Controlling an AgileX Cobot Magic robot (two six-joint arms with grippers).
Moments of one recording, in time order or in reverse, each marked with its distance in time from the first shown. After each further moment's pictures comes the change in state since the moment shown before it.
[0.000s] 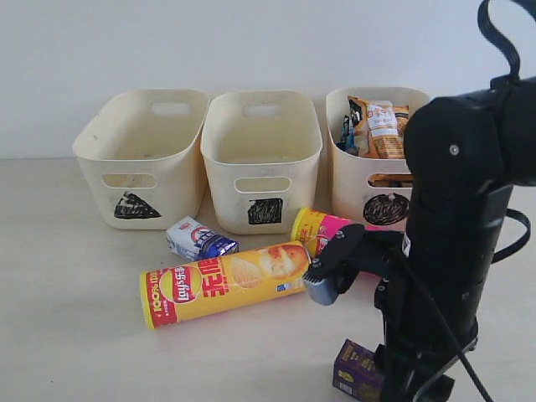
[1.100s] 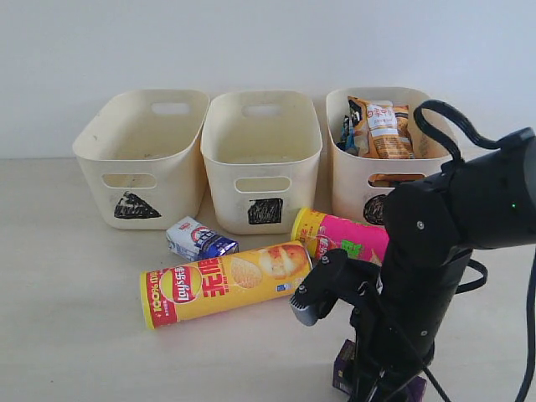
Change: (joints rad) left arm 0.000 0.000 0.000 0.000 0.000 0.000; right arm 0.000 0.147 0.093 -0.005 -0.374 -0.006
